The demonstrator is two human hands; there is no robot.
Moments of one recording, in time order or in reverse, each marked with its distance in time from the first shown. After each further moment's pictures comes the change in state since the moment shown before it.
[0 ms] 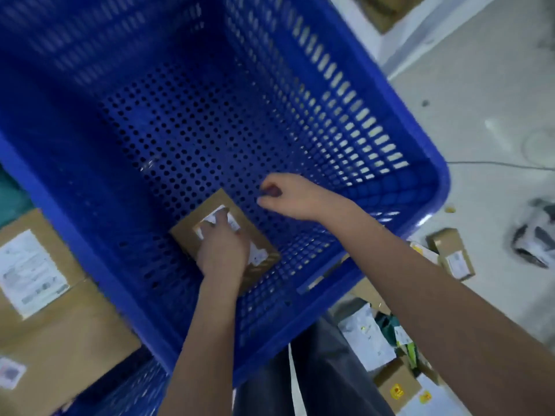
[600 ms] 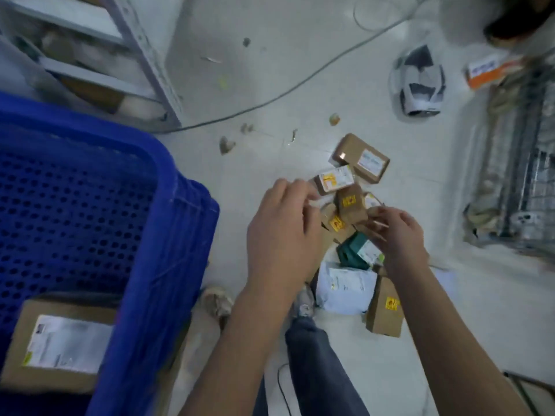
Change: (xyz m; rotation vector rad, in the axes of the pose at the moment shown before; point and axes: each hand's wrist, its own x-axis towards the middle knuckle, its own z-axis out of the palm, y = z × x) left_hand -0.154 0.177 0.196 0.070 -0.249 1.156; right_hand -0.241 0.315 0.084 1.672 1.404 0.782
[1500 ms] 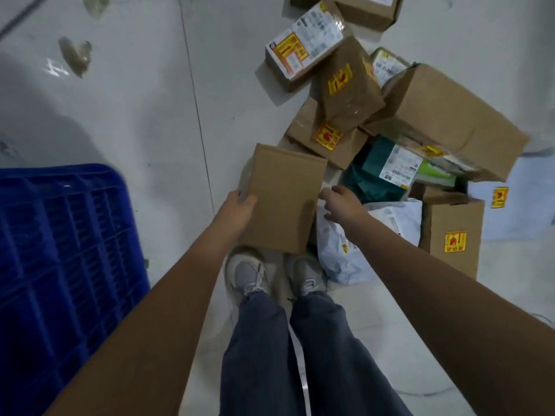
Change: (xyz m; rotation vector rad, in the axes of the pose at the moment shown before) left_hand 0.039 -0.328 0.341 0.135 -0.649 -0.883; right_hand 0.275 0.303 -0.006 -0.438 -0.226 0.421
